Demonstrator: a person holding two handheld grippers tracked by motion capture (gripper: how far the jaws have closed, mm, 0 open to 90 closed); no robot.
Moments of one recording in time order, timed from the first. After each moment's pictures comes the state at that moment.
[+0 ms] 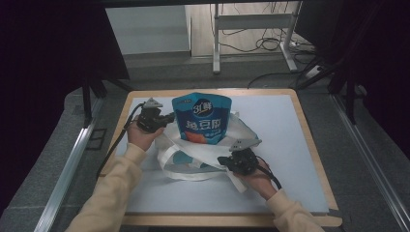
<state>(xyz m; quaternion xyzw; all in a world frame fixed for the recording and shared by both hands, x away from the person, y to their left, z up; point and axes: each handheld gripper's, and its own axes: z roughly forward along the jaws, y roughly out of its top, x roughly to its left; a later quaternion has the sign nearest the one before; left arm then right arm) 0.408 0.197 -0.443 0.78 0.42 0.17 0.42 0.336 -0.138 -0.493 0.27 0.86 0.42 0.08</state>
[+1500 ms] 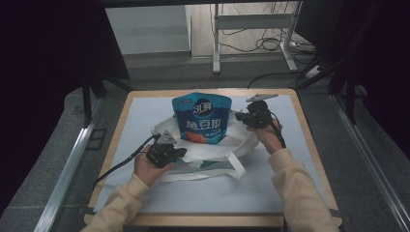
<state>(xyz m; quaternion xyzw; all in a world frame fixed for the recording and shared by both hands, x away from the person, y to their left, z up) 0.327 0.151 -0.479 0.84 0.35 0.13 0.38 0.454 -0.172 -0.435 0.38 0.81 0.41 0.15</state>
